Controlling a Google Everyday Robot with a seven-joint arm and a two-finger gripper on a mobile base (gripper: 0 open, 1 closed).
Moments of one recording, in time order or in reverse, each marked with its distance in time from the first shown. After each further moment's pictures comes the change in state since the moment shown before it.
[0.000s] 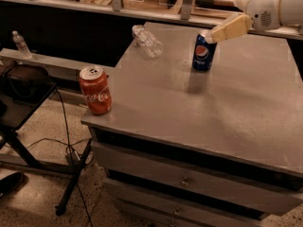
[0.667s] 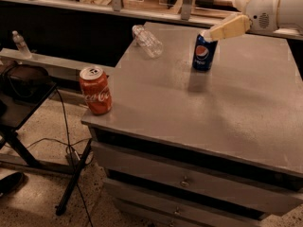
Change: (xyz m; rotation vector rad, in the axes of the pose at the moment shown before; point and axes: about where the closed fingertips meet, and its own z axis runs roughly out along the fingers) arm 0.001 -0.005 0.006 0.002 -0.058 0.035
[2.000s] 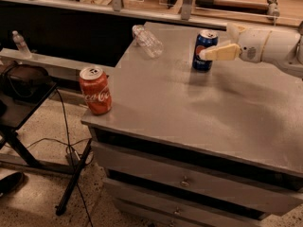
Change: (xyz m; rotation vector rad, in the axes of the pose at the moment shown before) arm 0.068 -0.007 0.029 0.012 -0.195 0.113
